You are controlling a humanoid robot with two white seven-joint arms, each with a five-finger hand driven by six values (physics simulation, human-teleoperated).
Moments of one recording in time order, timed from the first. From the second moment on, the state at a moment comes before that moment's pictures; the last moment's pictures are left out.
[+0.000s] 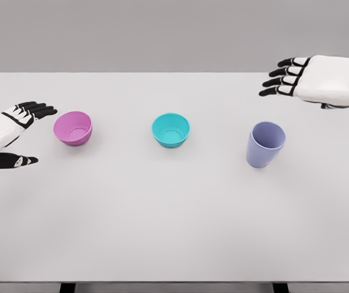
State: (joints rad) left arm 0.02 0.81 -0.01 -1.61 -0.36 -0.61 -0.17; right arm -0.77 -1.06 0.55 -1.75 0.42 -0.61 0.61
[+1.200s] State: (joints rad) left arm -0.60 0.95 -0.63 -1.73 -0.22 -0.06 -0.61; right arm -0.73 -1.05 0.50 -1.75 0.36 -0.61 0.61
